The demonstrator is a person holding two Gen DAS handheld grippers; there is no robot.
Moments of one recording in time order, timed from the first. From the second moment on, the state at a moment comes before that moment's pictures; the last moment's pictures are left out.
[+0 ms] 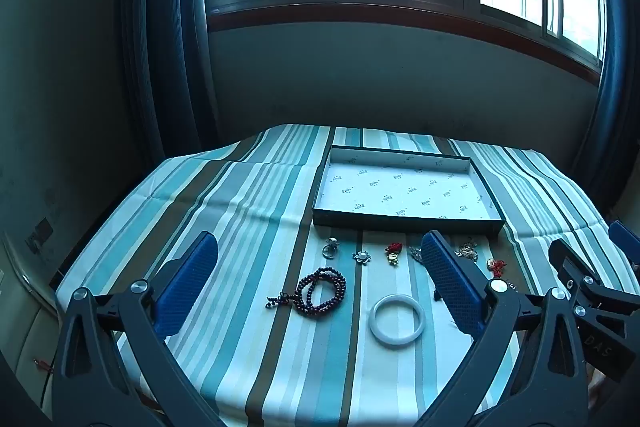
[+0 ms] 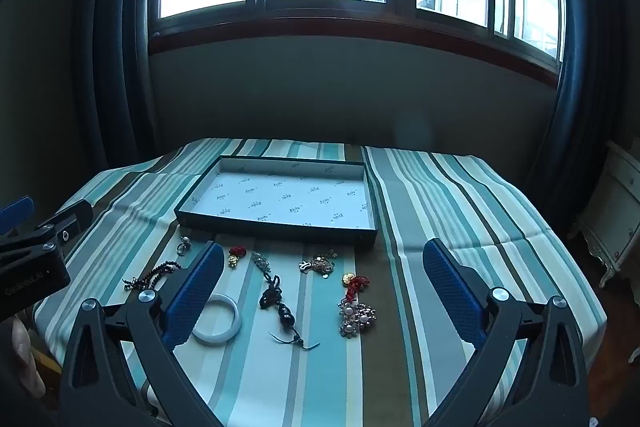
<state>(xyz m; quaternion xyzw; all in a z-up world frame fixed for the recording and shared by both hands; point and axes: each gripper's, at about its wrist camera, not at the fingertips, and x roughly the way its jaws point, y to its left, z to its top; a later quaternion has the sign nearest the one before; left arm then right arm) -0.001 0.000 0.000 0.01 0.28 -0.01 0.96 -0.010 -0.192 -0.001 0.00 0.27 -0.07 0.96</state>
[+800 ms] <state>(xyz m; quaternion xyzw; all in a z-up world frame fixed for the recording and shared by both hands) -0.001 -0.002 0.003 0.01 0.28 -0.01 0.96 -0.014 -0.188 0.000 0.00 0.27 -0.07 0.96</state>
